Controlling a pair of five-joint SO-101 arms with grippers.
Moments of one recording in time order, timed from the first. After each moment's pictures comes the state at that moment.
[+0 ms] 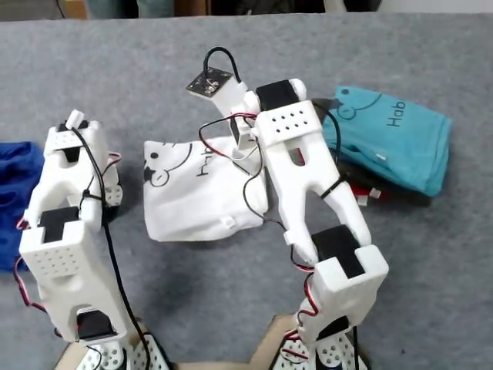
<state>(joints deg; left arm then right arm) -14.8 30.2 8.6 81.0 4.4 -19.7 13.8 -13.8 92.2 32.7</state>
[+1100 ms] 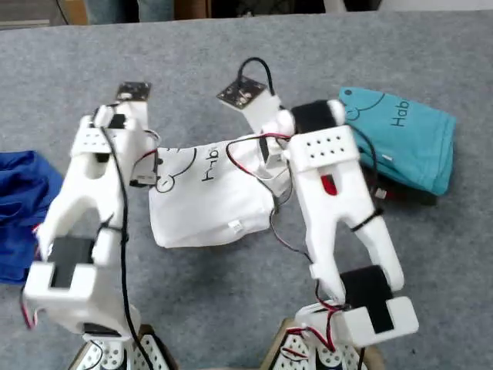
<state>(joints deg) -2.4 8.5 11.8 70.9 1.2 -14.7 -3.9 8.5 87.7 28.8</state>
